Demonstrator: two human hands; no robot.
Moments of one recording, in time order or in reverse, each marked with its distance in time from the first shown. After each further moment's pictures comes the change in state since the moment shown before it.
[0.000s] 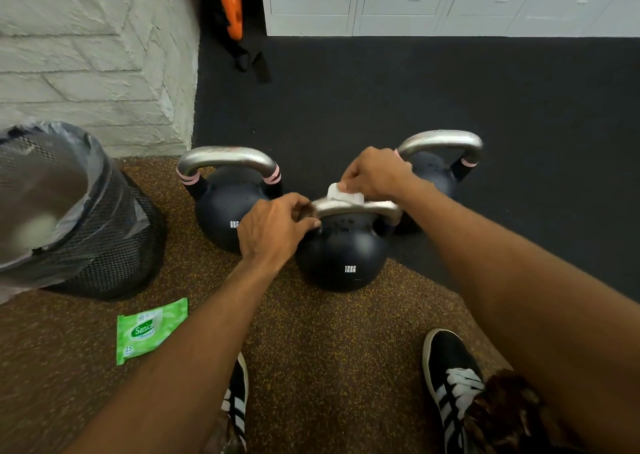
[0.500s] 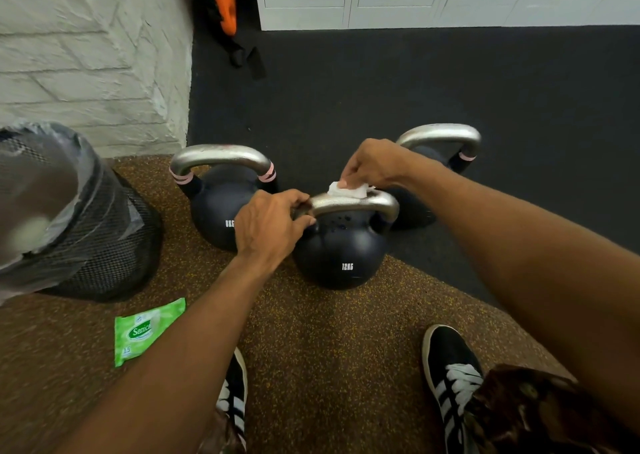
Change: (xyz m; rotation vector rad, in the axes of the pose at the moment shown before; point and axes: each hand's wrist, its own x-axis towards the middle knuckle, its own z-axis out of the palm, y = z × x) left_hand 0.002 0.001 -0.001 0.110 0.019 0.091; right_hand 0.024 0.025 -0.005 0.064 -0.135 -0.106
